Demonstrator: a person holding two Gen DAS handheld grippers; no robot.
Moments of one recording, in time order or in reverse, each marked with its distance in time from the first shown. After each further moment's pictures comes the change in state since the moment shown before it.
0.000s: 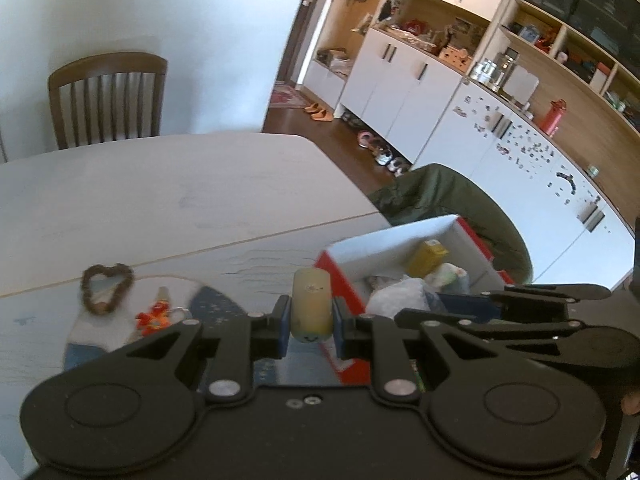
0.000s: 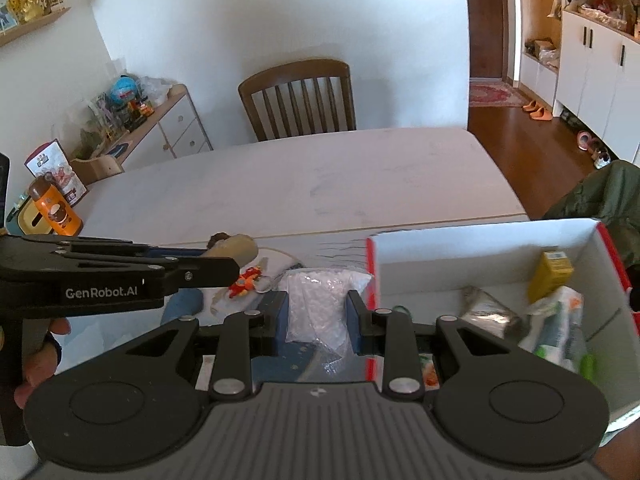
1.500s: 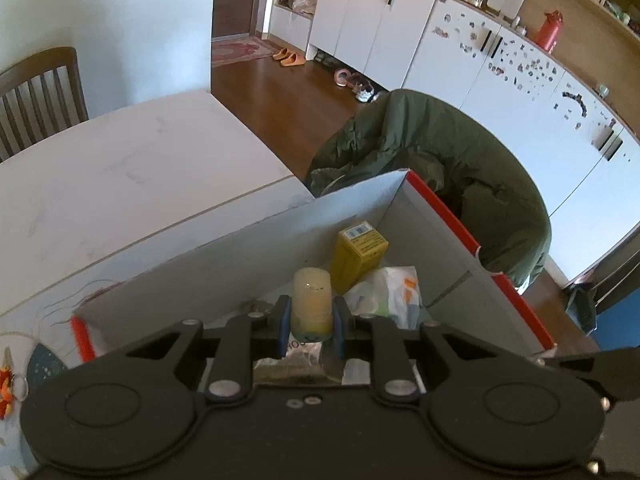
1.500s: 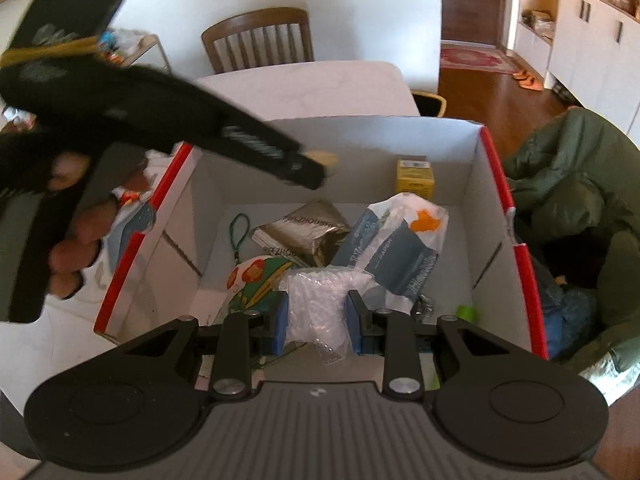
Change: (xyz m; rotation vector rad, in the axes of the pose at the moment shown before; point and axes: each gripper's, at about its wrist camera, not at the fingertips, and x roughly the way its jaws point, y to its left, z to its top) left arm 0.186 -0.152 0.030 0.143 0.178 0.053; right arm -0.002 -0.169 -0.061 -0.072 0.141 -0.019
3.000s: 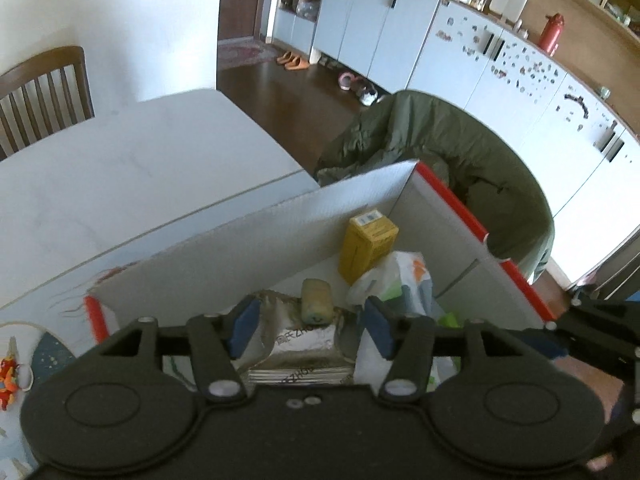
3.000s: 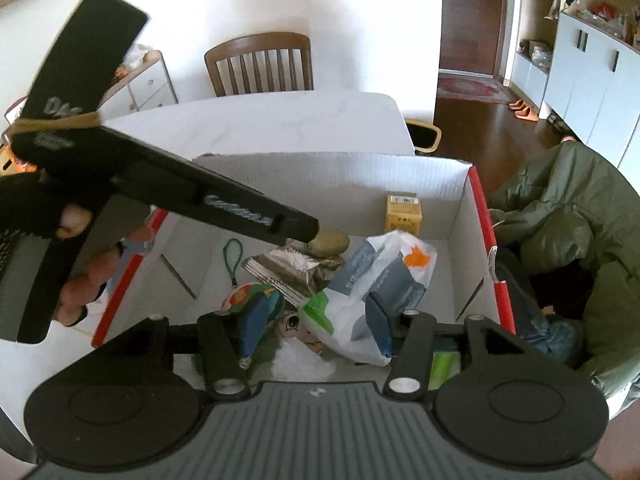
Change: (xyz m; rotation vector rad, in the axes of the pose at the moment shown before) left arm -0.017 0.010 -0.013 -0.007 -0.026 0.004; right arm -0.022 -0.001 0.009 -0.027 -0.084 -0.026
